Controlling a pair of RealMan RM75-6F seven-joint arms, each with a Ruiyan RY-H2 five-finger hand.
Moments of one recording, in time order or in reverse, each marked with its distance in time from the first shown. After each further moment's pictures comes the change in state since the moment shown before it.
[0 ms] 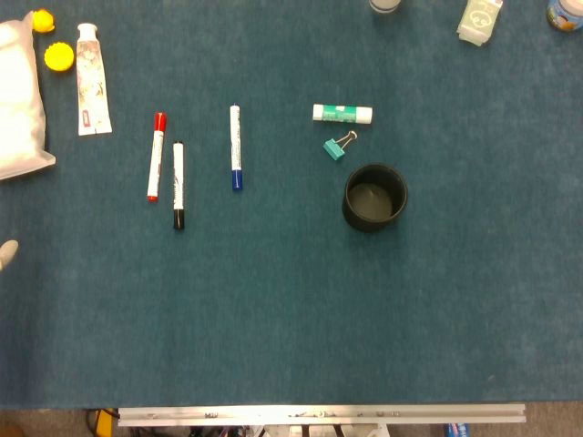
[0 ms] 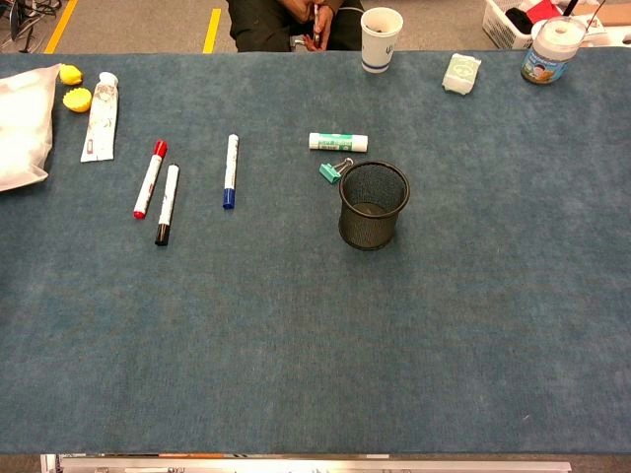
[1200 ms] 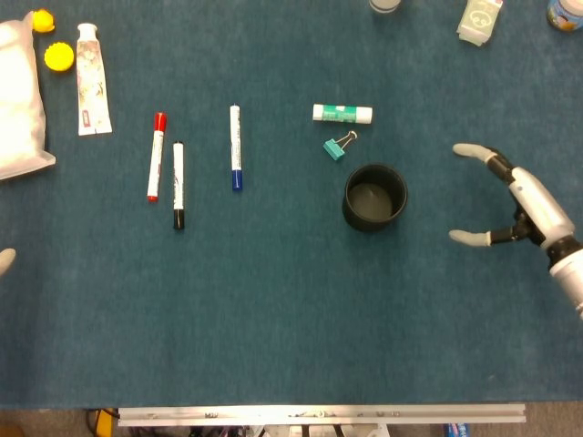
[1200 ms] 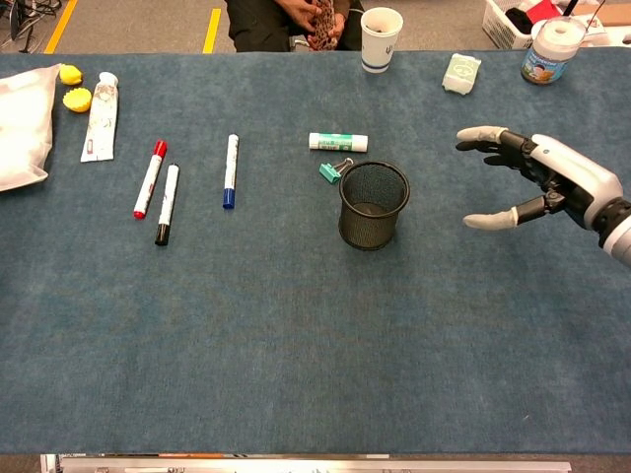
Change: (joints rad) left arm 0.016 0.066 0.021 -0.046 0.039 0.000 -0.039; right arm 0.263 -0.406 -0.002 0.229 -0.006 -0.376 0.400
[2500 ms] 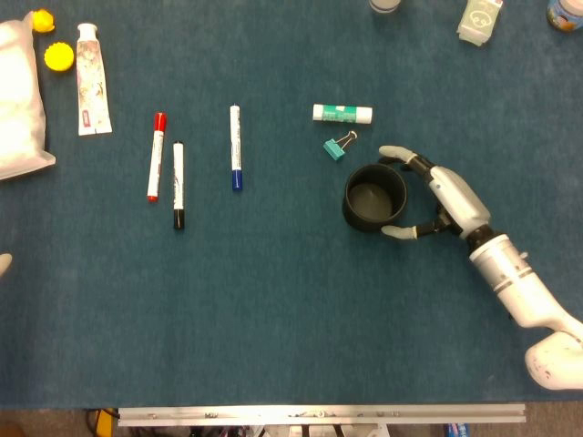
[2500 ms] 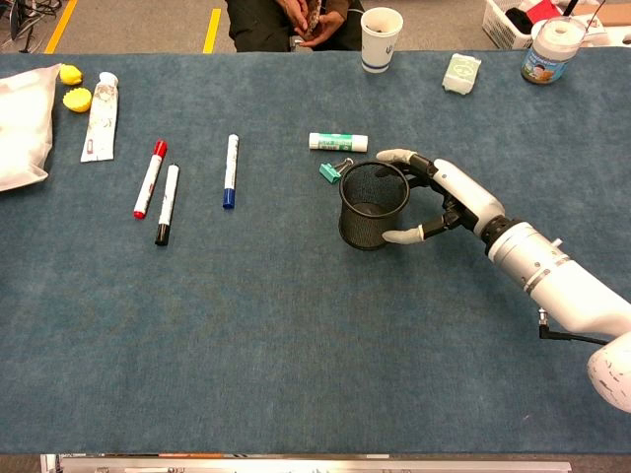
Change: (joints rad) left arm -0.001 0.065 0.009 -0.031 -0.005 -0.041 -0.078; right arm 0.135 -0.433 -0.026 0.523 -0.088 0.045 0.123
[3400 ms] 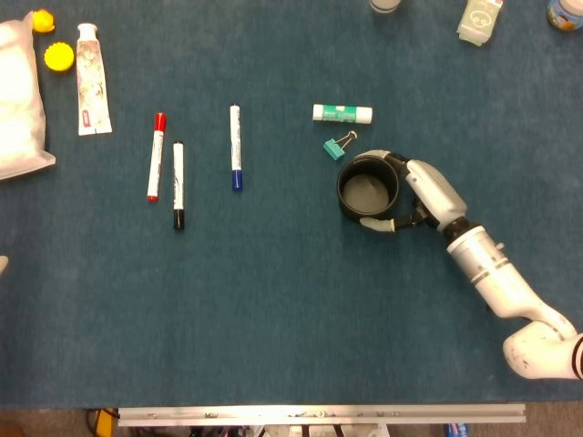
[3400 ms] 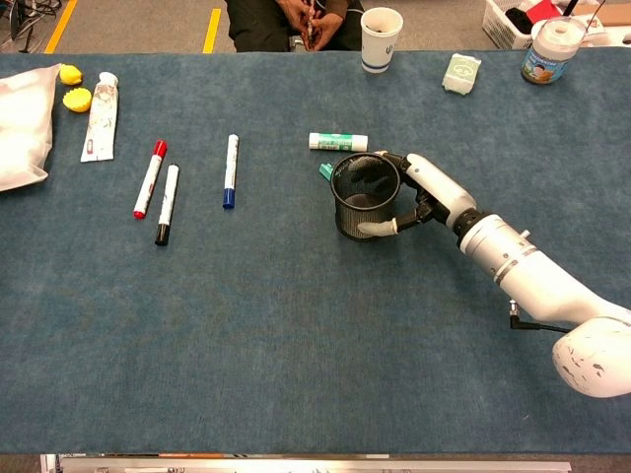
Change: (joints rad) left arm 0.005 0.028 0.007 -0.002 0.014 -0.003 -0.053; right arm 0.061 -0.065 0.021 0.049 0.026 -0.019 -0.006
